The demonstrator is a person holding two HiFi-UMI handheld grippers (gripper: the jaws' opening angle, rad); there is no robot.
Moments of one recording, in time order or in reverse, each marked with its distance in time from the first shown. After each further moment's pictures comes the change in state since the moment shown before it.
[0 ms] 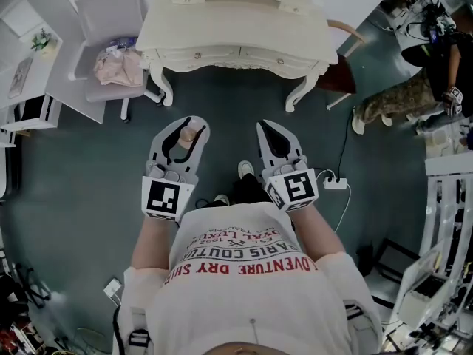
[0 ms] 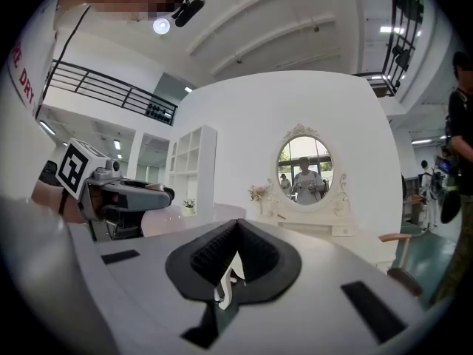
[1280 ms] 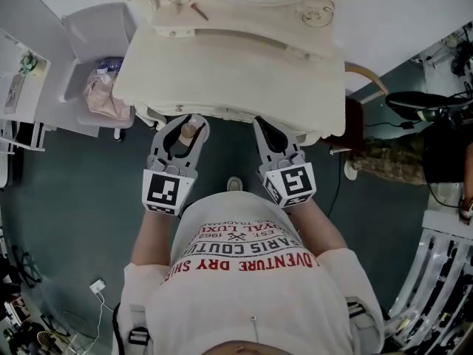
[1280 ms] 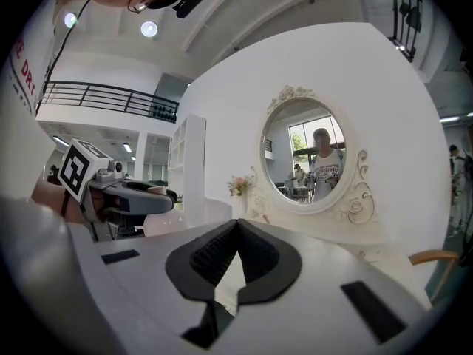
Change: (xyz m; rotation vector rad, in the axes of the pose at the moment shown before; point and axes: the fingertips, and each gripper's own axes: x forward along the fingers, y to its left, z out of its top) left arm 0.353 0.102 -0.016 -0.036 0.112 0.118; right arm 0.256 -0.282 -0.014 0.029 0.059 0.165
